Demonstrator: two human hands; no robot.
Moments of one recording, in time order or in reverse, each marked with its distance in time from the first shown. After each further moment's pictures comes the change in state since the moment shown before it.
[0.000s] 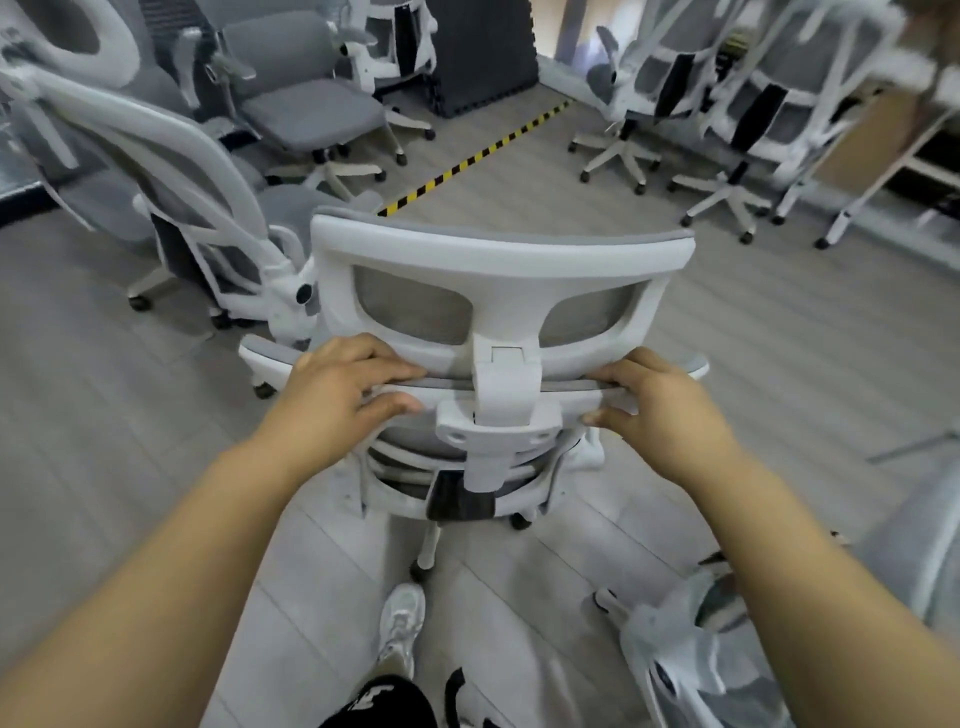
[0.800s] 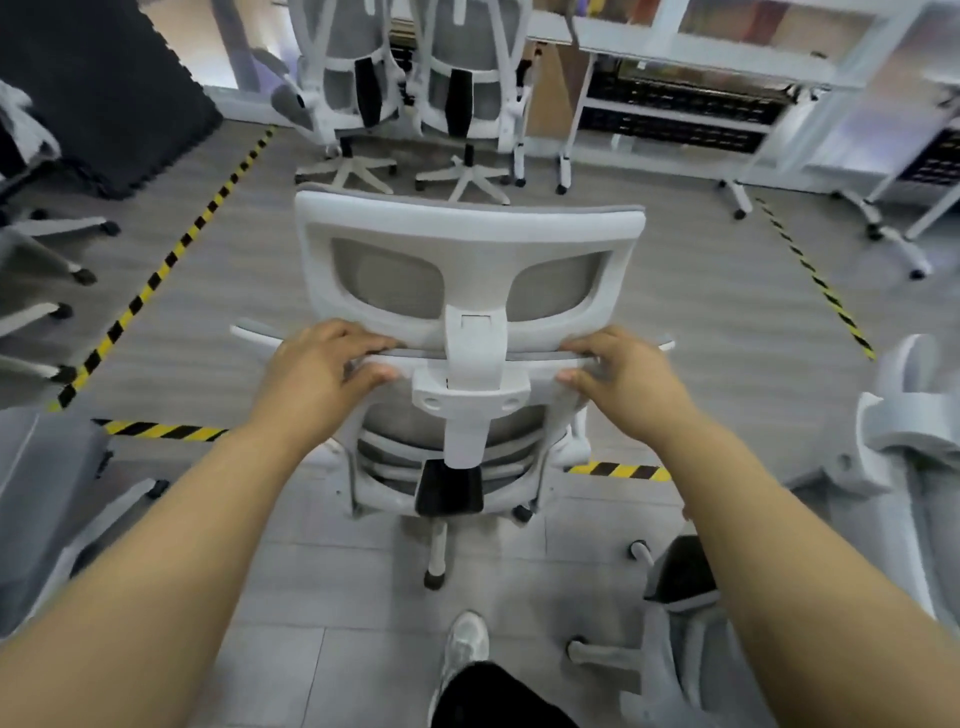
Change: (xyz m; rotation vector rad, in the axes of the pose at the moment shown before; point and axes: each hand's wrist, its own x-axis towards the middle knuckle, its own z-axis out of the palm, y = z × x) left_hand 0.394 0.062 0.155 -0.076 -0.233 0.388; right_hand 0.149 0.203 -0.079 0.096 0.315 0.587
